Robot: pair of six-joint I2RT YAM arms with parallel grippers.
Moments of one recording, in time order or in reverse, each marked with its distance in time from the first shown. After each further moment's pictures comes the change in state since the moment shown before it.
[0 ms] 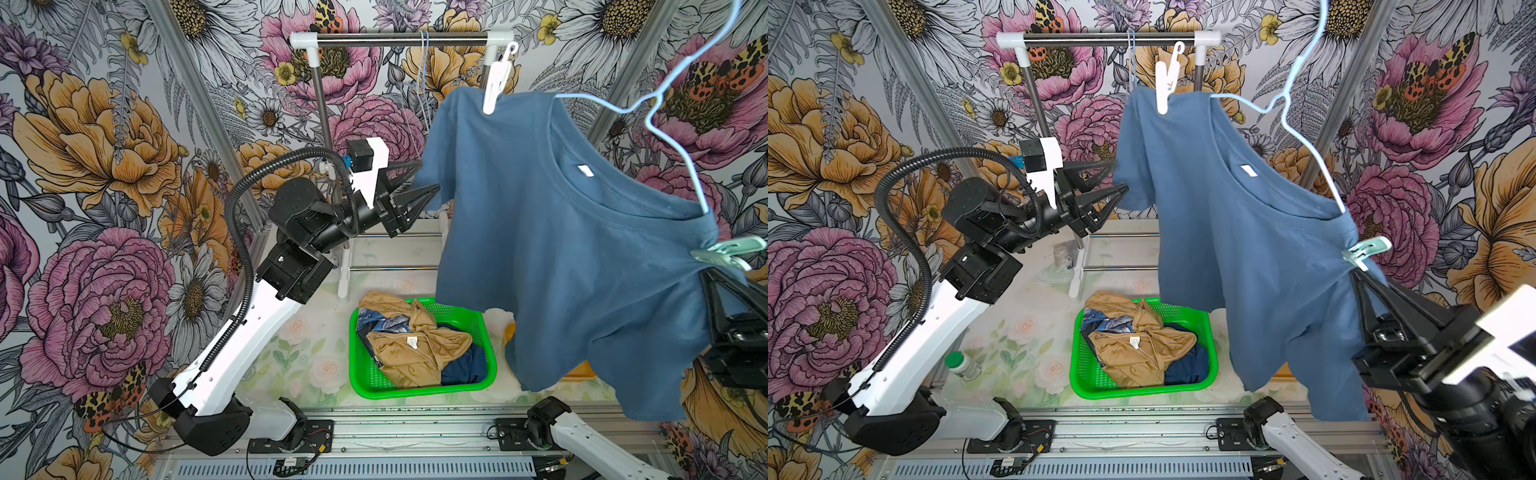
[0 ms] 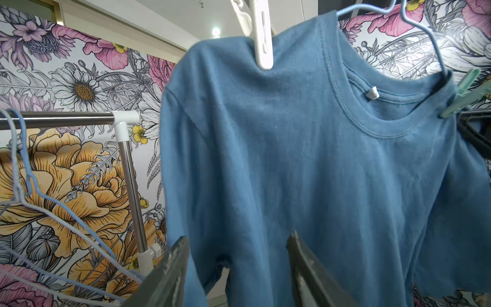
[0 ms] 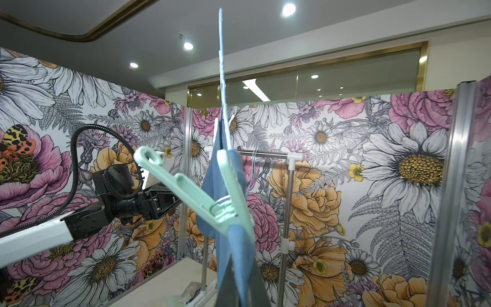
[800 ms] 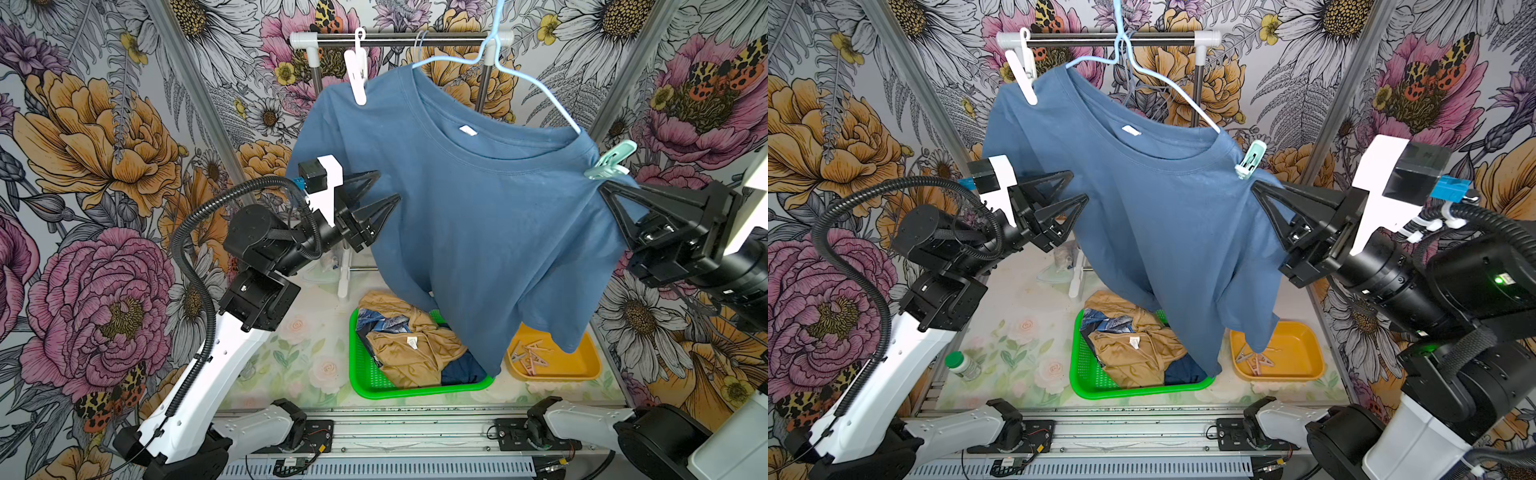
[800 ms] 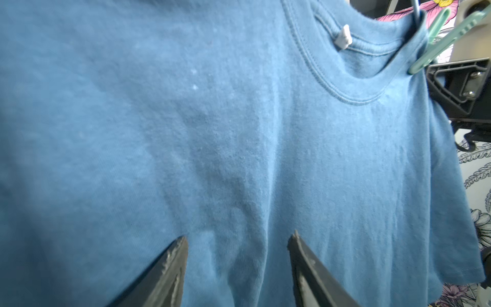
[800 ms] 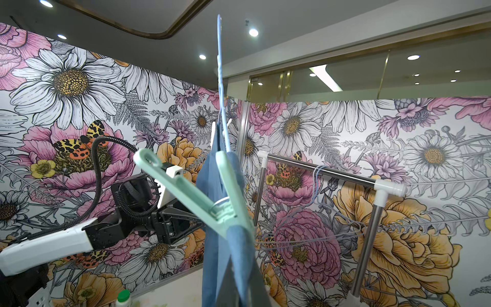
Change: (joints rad) left arm 0.105 -0.195 -0.167 -0.002 -0.032 -0.002; right arm 0.000 0.452 0.444 -0.024 -0.294 0.018
